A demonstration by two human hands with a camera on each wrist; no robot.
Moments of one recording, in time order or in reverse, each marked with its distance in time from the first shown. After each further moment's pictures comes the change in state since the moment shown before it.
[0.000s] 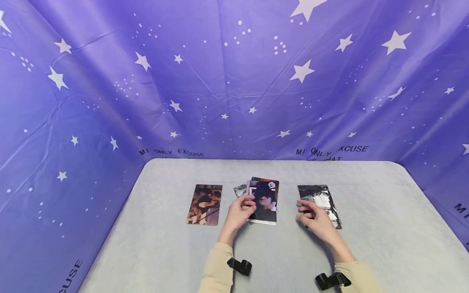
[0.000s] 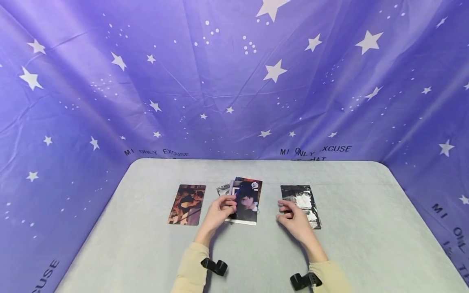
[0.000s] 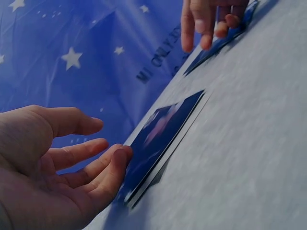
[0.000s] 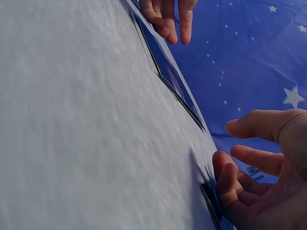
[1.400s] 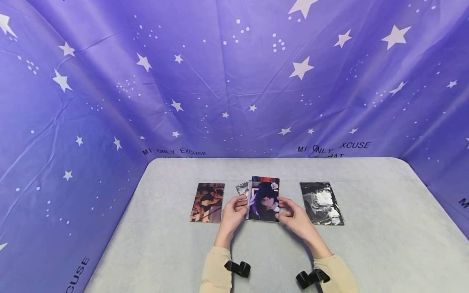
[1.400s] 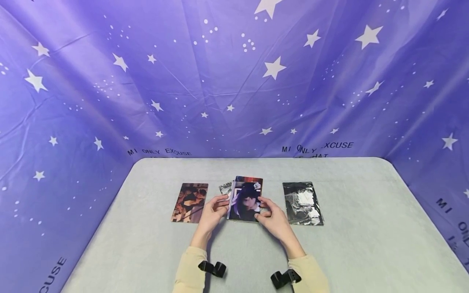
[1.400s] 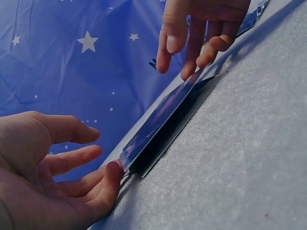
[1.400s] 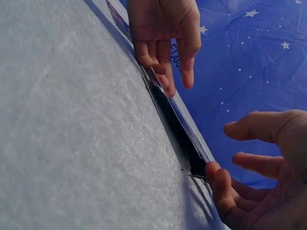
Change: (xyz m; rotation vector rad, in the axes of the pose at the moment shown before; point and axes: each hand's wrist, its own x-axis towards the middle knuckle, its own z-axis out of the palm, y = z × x) left_hand -0.019 0.006 -0.016 -0.028 0.123 -0.050; right_hand 0.005 -0.018 0.057 0.044 -0.038 0.022
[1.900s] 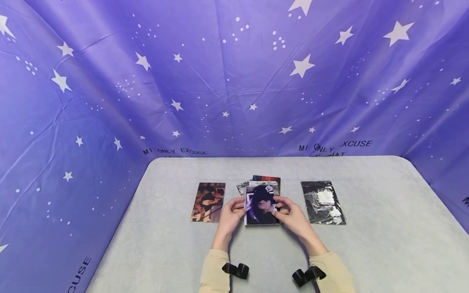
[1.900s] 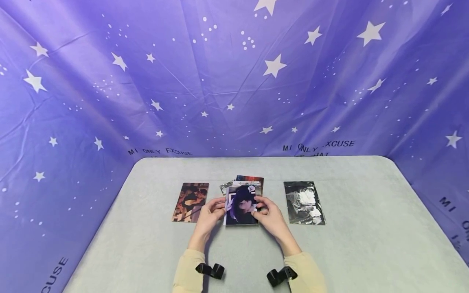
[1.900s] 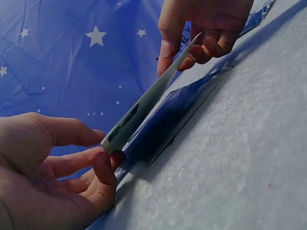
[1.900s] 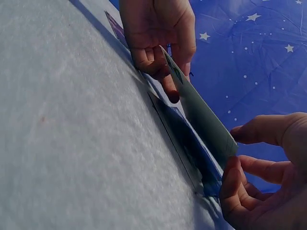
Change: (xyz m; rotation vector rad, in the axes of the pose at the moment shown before) left_hand 0.011 -0.037 -0.008 -0.079 -0.008 -0.035; right_hand 0.007 -0.002 0.012 0.143 -0.008 0.038
